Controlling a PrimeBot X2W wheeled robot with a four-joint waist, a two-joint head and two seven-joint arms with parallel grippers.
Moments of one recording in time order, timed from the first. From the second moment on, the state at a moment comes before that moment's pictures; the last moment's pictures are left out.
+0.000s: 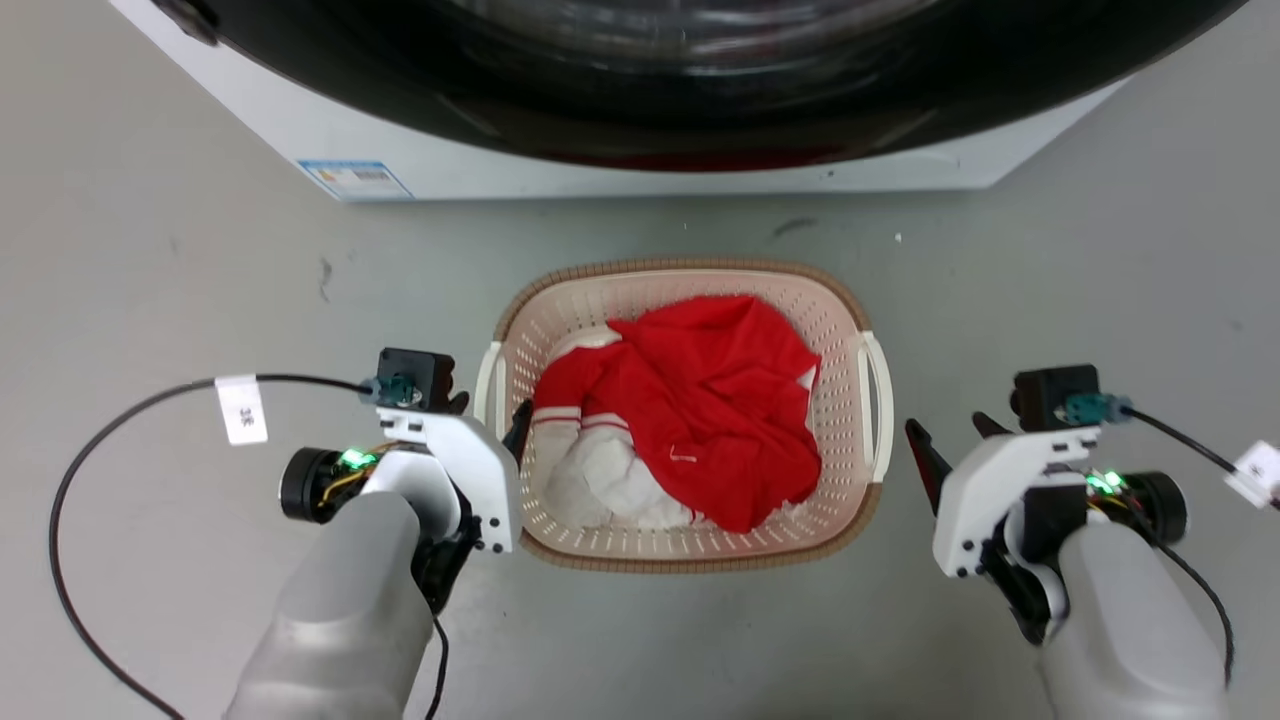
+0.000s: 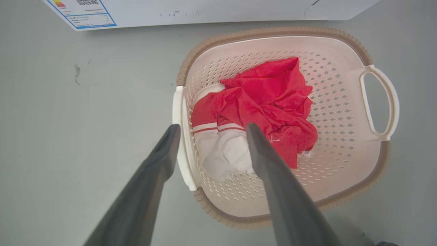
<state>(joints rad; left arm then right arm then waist) -0.66 0.11 -0.30 0.95 -0.35 -0.13 0.01 -0.43 -0.07 0.04 0.60 0.14 0.13 0.20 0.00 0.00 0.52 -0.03</state>
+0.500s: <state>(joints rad) -0.83 0.22 -0.49 1.03 -0.55 -0.13 0.12 -0.71 -0.06 0.15 0.94 0.19 0.13 0.15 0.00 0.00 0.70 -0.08</state>
